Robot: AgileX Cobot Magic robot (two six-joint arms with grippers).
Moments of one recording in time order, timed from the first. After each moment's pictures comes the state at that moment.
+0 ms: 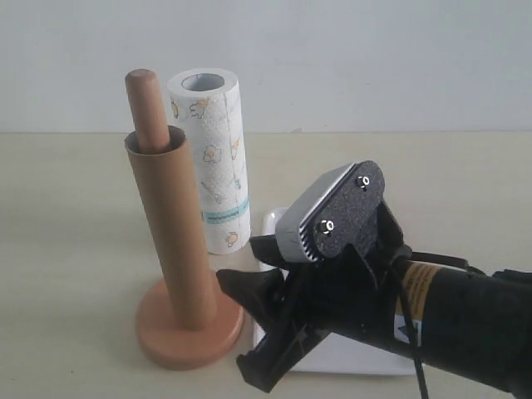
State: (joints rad) left arm -0.09 0.00 0.00 -0.05 0.31 0.02; right arm 0.88 1.42 -0.47 -0.24 -0.56 0.18
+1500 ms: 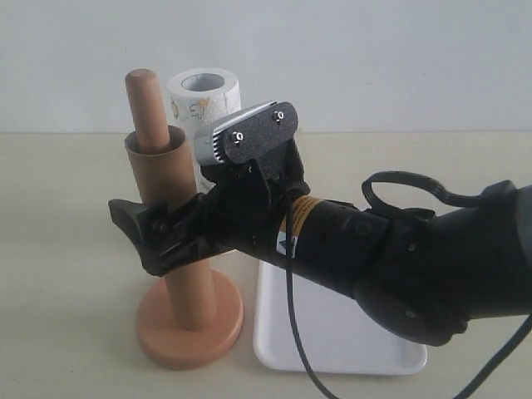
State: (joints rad) left arm -0.09 0.00 0.00 -0.05 0.31 0.02; right arm 0.88 1.72 -0.78 -0.19 -0.75 0.27
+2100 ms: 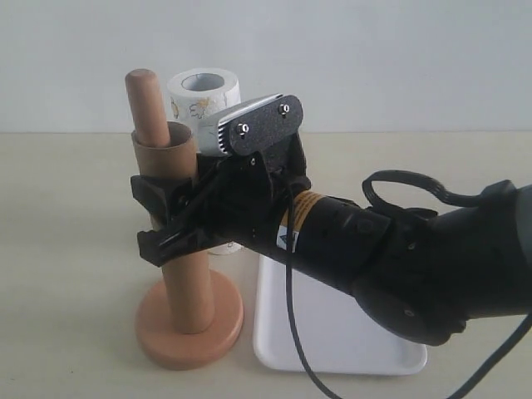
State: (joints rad) left arm -0.09 0.00 0.00 -0.05 0.31 0.02; right arm 0.88 1.72 -0.78 -0.17 -0.79 0.27
